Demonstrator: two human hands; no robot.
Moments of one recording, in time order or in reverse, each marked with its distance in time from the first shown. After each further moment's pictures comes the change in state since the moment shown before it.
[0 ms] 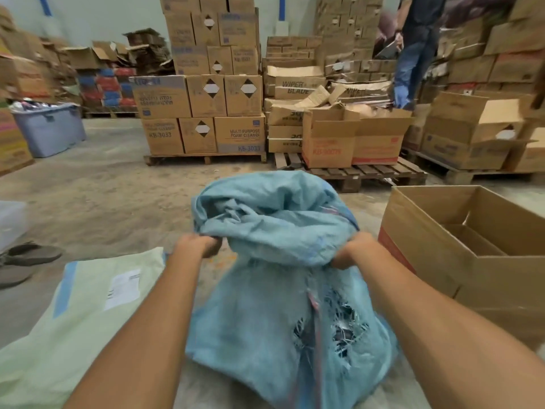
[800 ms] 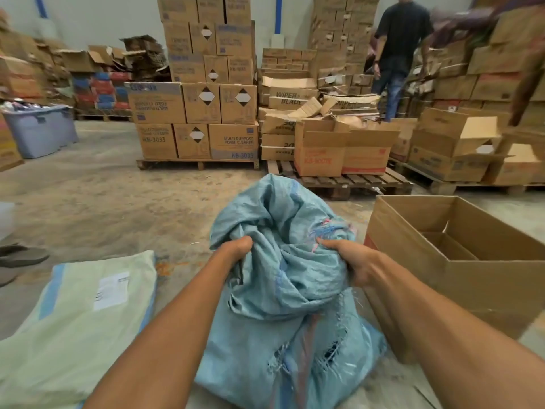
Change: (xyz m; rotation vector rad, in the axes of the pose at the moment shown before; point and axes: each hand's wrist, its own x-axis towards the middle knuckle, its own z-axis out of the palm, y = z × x) left_hand -0.027 -0.088 0.033 1.572 0.093 0.175; right_hand -0.014 -0.008 0.008 -0.175 0.117 -0.122
